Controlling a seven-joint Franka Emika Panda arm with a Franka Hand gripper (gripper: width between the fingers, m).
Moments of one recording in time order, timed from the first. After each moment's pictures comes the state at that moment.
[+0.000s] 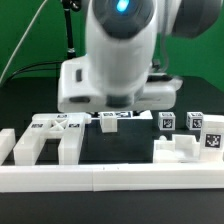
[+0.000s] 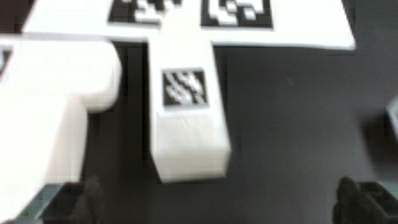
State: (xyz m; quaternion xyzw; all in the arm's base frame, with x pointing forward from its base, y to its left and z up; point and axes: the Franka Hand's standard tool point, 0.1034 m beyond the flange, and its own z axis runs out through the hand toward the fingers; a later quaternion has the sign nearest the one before) arm 0.483 -0.022 0.034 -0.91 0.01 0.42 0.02
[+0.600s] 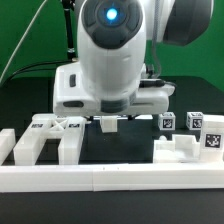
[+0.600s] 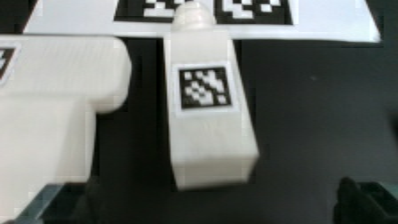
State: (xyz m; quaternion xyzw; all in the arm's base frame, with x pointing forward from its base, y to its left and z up) arm 0.473 -0.027 0.027 -0.91 0.02 0.41 0.02
